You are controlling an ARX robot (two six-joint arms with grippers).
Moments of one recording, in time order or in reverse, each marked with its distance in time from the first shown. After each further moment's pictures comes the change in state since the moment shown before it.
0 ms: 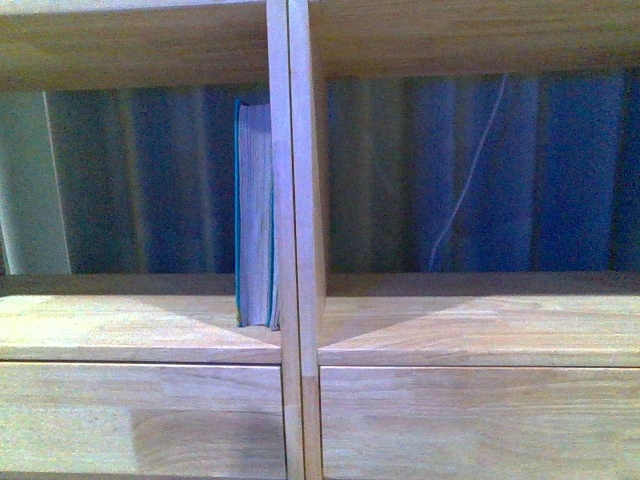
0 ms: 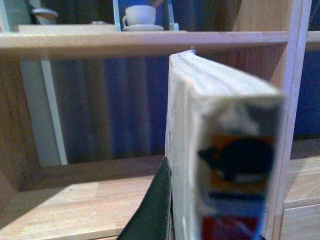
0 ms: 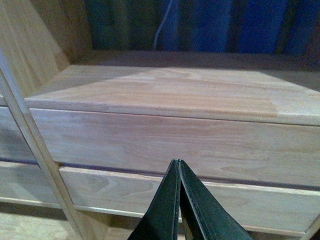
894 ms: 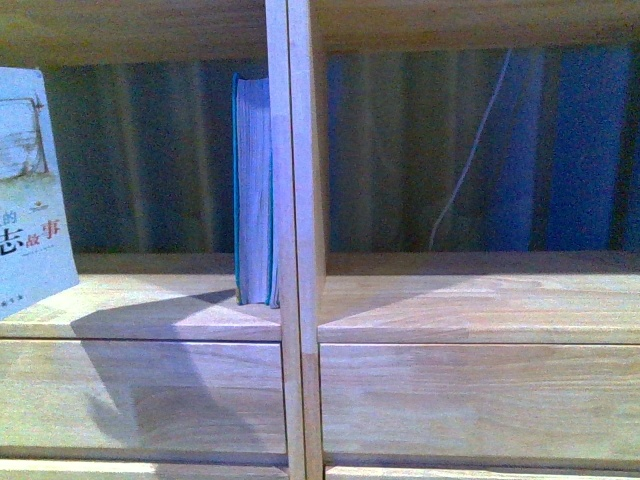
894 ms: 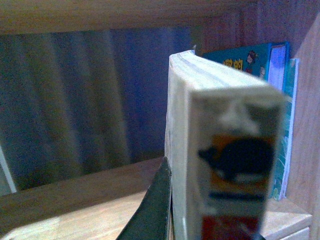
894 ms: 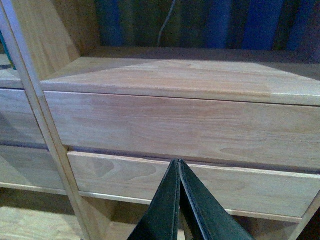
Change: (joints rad) left arm -0.254 0.675 0.422 0.217 -0.049 0.129; right arm -0.006 -0.373 -0.197 -0.160 -0.008 -0.001
